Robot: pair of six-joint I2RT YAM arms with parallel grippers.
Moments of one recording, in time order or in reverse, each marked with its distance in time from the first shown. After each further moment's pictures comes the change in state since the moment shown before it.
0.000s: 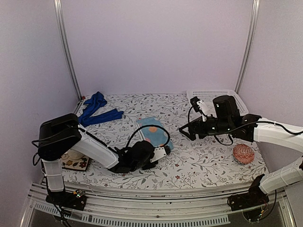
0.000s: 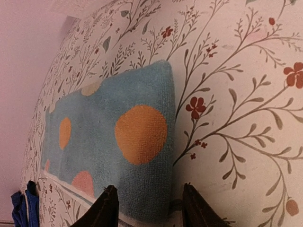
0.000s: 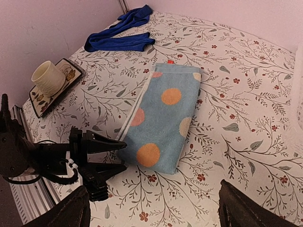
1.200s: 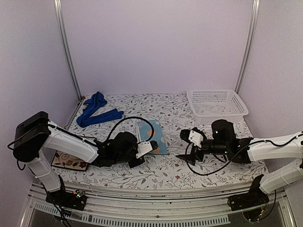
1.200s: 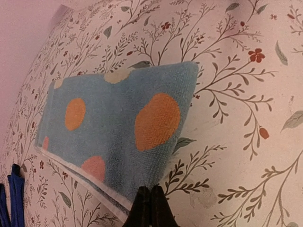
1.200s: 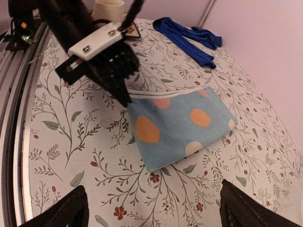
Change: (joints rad) left arm 0.095 -0.285 -0.141 -0.176 0.218 -0.085; right arm 0.089 -0.023 -0.340 0.437 -0.106 -0.579
